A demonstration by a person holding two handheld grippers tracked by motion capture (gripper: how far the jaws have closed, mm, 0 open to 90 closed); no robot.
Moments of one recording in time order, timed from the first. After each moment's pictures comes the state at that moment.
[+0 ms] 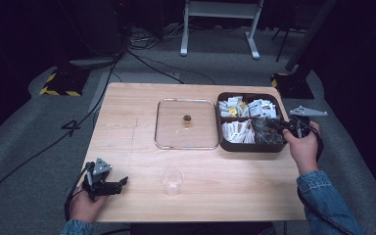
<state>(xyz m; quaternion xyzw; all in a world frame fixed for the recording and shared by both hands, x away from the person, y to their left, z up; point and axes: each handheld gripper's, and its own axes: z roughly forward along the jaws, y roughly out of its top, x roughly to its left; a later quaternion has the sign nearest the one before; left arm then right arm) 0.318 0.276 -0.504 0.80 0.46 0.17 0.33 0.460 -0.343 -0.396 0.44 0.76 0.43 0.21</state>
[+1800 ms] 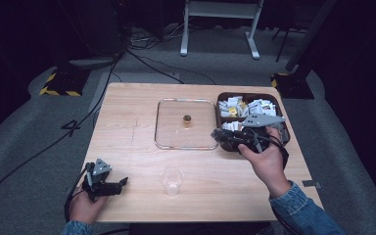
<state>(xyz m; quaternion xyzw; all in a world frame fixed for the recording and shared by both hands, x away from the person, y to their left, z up) 0.316 0.275 -0.504 0.80 0.46 0.17 0.33 0.376 -0.179 -0.333 0.30 0.81 0.48 0.13</state>
